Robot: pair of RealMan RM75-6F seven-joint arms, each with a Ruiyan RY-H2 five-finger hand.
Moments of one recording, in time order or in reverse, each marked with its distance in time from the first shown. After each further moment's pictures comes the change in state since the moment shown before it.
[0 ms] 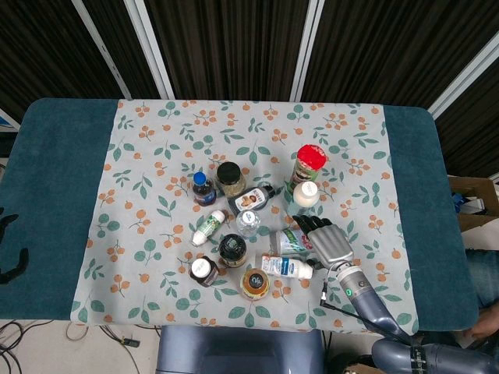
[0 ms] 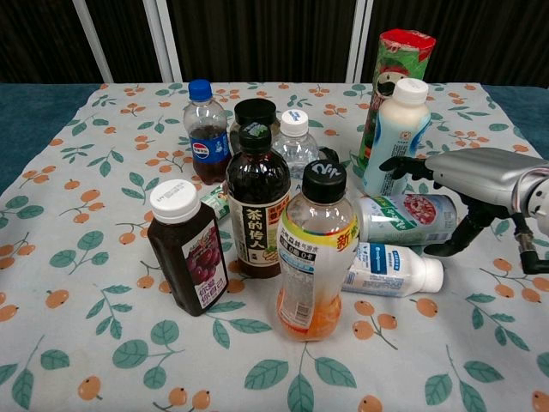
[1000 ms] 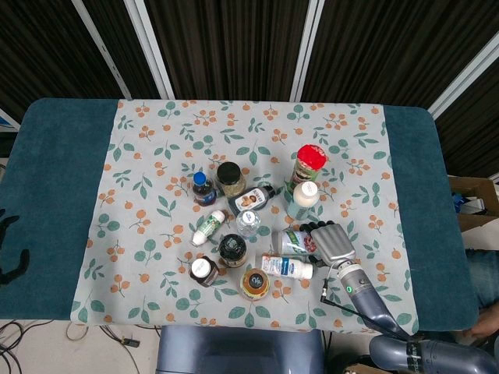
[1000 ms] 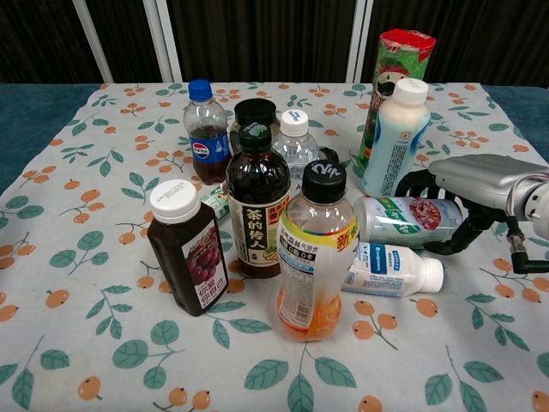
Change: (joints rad) left arm -0.003 0.006 0.002 -0.015 -0.021 -0.014 0.009; right arm 0.029 -0.009 -0.031 0.032 0.062 0.020 0.032
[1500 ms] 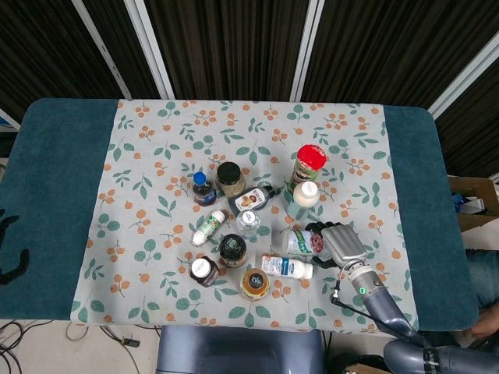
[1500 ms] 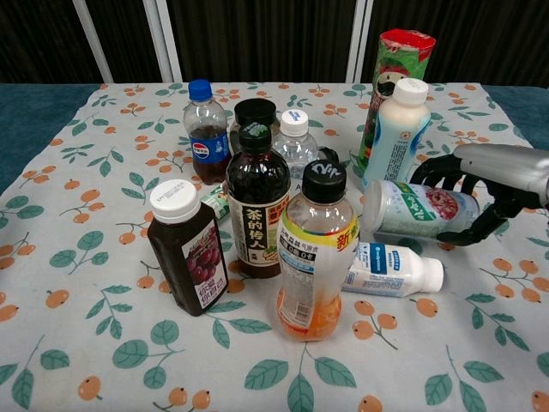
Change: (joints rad) left arm 0.000 0.001 0.000 0.000 -0.001 0.001 -0.004; right arm -0.039 0.107 0.005 -0.082 -0.054 -0.001 0.216
